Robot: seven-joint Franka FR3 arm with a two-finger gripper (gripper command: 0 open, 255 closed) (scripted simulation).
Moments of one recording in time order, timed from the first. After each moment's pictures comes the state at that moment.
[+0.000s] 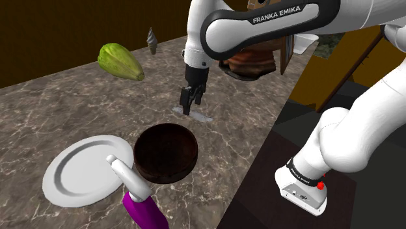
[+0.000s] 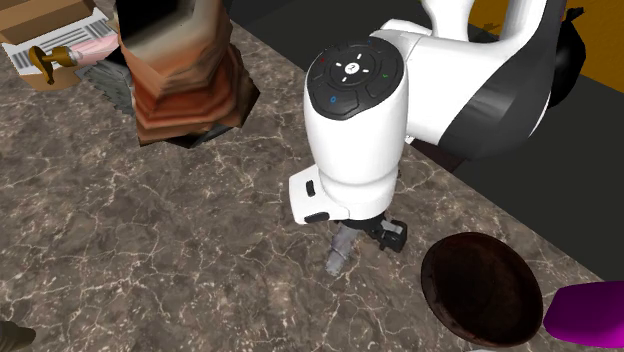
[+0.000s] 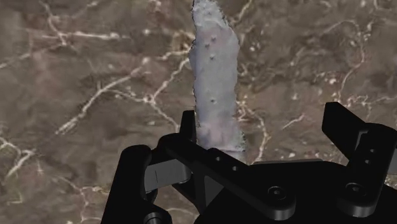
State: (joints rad) arm 0.25 -0.14 0.17 -2.17 0.23 1.99 0.02
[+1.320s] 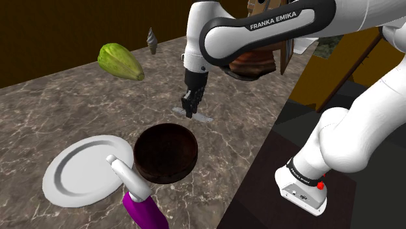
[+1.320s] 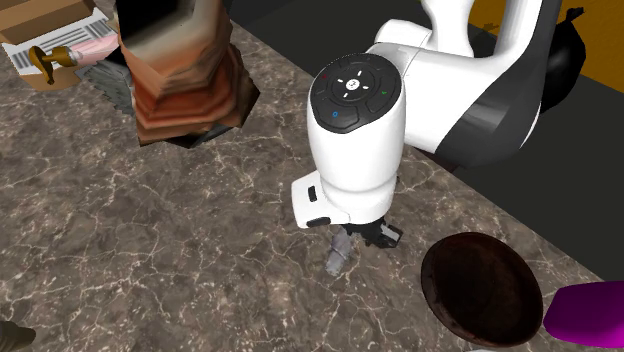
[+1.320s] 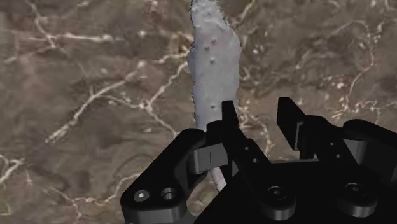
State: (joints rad) arm 0.25 -0.13 0.18 -2.19 0.24 2.03 0.02
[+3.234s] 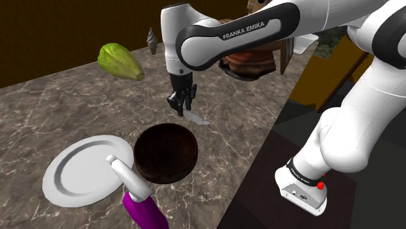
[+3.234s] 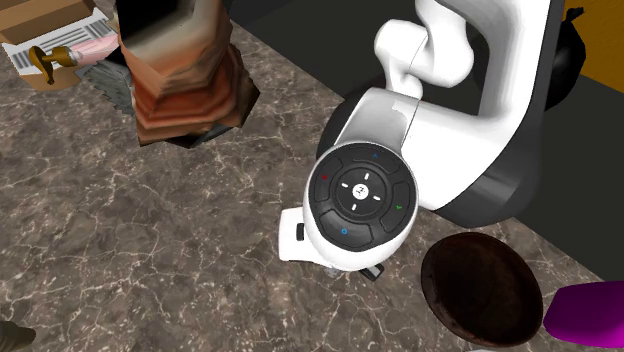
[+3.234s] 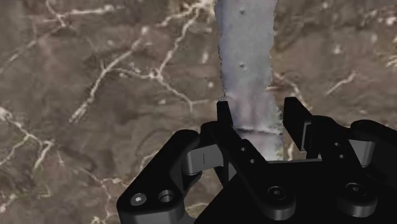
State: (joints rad) arm 0.26 0.07 0.21 -1.98 0.02 1.91 0.34
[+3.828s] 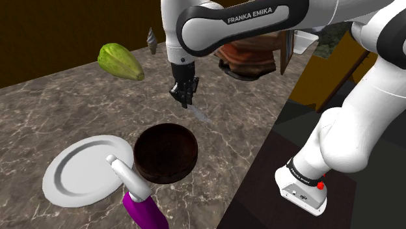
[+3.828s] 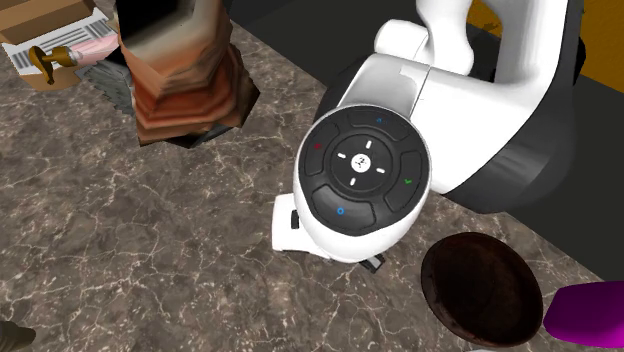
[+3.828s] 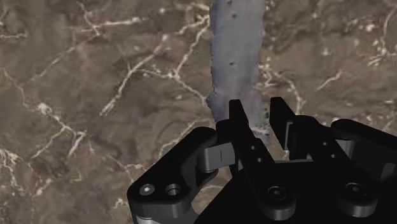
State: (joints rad) arm 0.25 0.05 0.21 -1.91 0.02 1.80 0.34
